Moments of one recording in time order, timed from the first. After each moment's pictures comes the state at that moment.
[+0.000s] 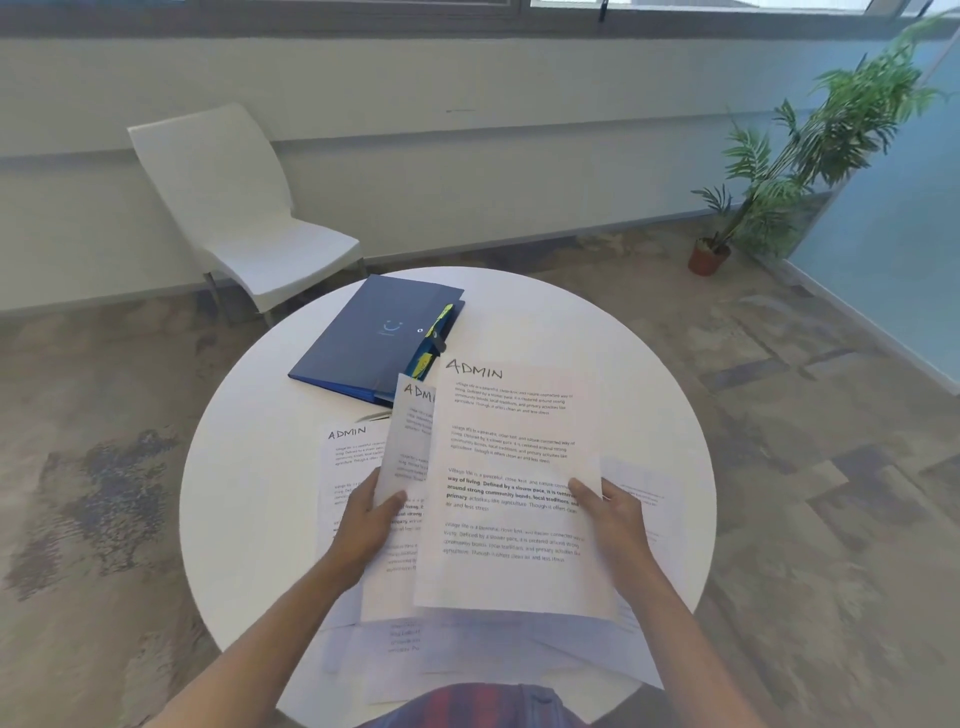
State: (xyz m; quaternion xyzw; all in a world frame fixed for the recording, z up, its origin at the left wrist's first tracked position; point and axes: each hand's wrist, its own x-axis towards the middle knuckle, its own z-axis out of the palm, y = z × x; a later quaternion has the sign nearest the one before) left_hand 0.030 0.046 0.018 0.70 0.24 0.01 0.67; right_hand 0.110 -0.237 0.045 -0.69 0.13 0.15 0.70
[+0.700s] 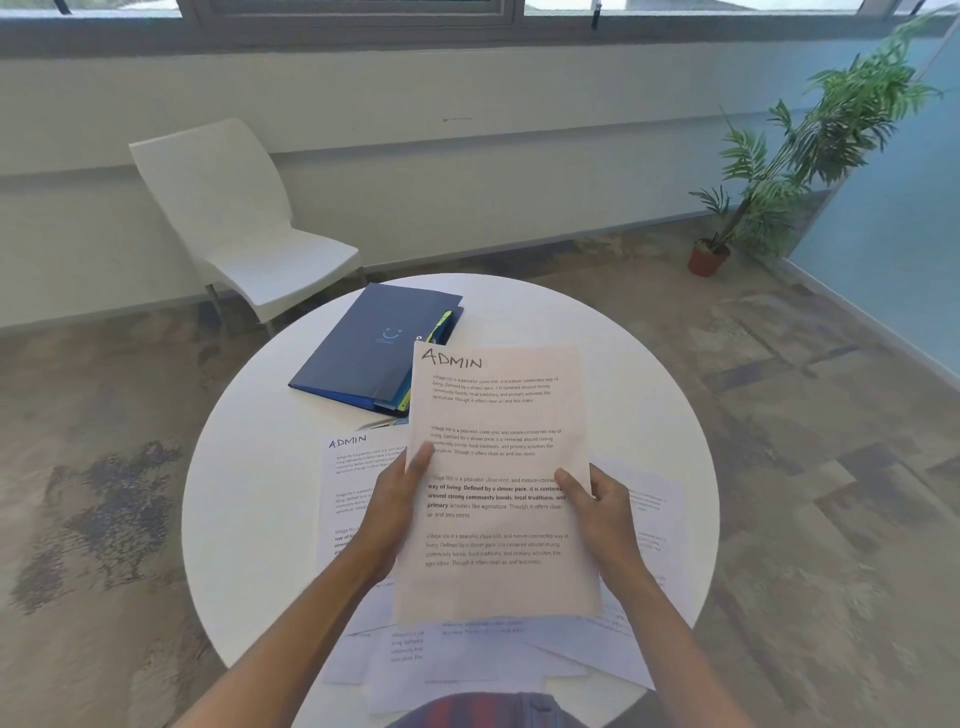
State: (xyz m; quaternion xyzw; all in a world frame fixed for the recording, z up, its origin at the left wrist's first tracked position) left_hand 0.043 0.003 0.098 0.62 0.23 -0.03 0.75; right_hand 0.107 -0.218 0.065 -0.73 0.04 0.10 0.68
